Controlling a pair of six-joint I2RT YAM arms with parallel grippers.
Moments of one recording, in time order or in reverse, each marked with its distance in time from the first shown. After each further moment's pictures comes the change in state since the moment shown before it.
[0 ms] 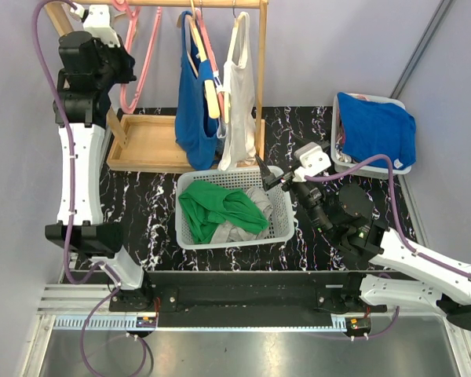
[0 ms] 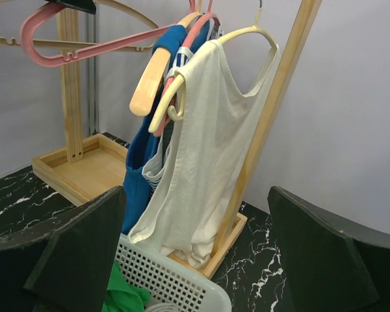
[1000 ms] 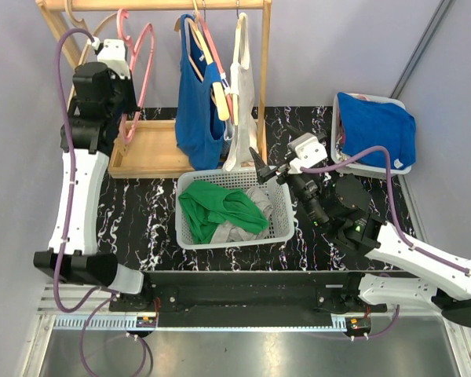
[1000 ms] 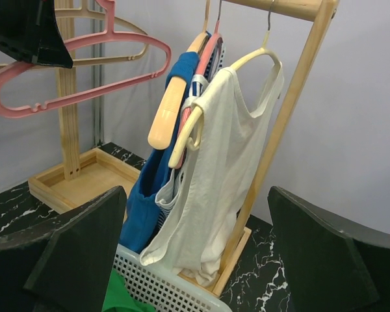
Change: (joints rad) left arm -0.087 -0.257 -0.378 -0.007 -0.201 0.090; right arm 0.000 0.071 0.098 -0.018 -0.018 -0.001
